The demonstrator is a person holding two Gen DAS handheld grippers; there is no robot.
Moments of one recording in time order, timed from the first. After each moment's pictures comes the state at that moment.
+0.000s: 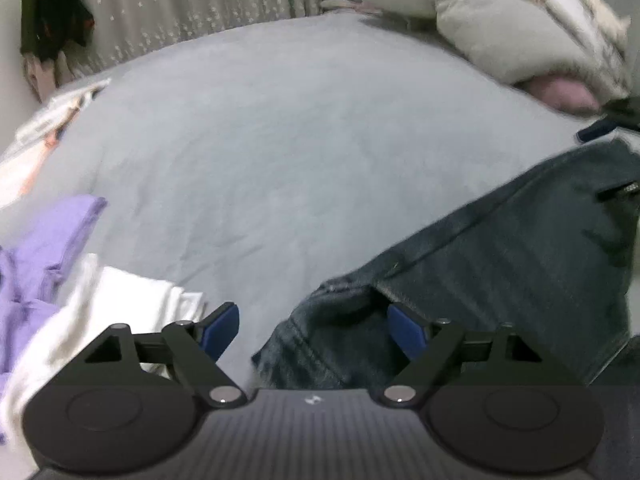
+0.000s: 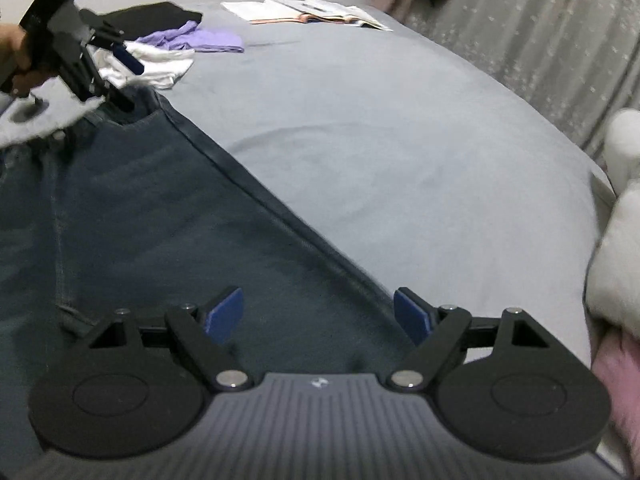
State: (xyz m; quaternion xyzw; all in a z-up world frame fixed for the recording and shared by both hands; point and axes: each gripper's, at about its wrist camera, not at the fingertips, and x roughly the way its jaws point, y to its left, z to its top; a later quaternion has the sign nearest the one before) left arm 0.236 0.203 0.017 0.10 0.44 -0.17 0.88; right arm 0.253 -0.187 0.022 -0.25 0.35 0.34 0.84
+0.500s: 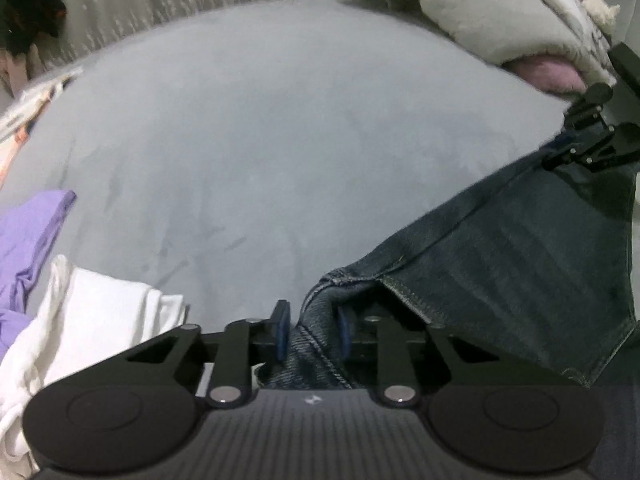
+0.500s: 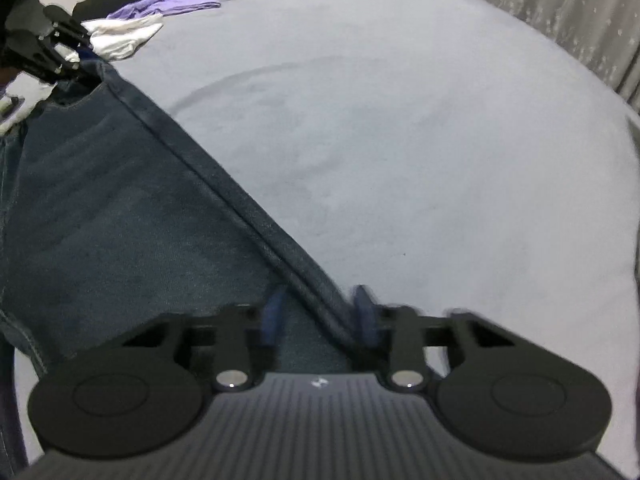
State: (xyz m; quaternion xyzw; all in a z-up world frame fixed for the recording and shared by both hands) left arm 0.238 0.201 0.011 0.12 0.43 -0.17 0.88; right arm 0.300 -0.195 -0.013 -0.25 0.41 0.35 0.81
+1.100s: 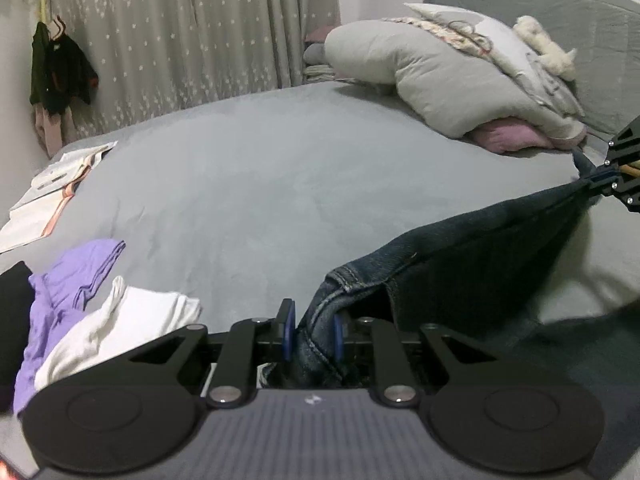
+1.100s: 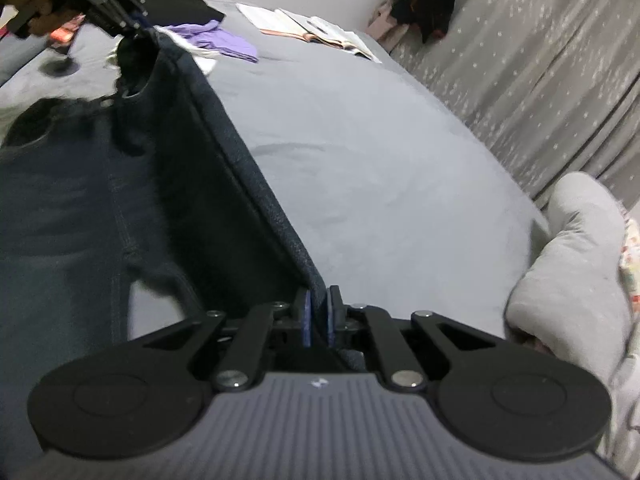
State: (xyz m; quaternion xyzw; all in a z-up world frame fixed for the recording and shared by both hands) left arm 0.087 0.187 0.074 0.12 0.33 -0.17 0.92; right arm 0.084 -0.213 0.085 -0.35 0.28 0.29 0.85
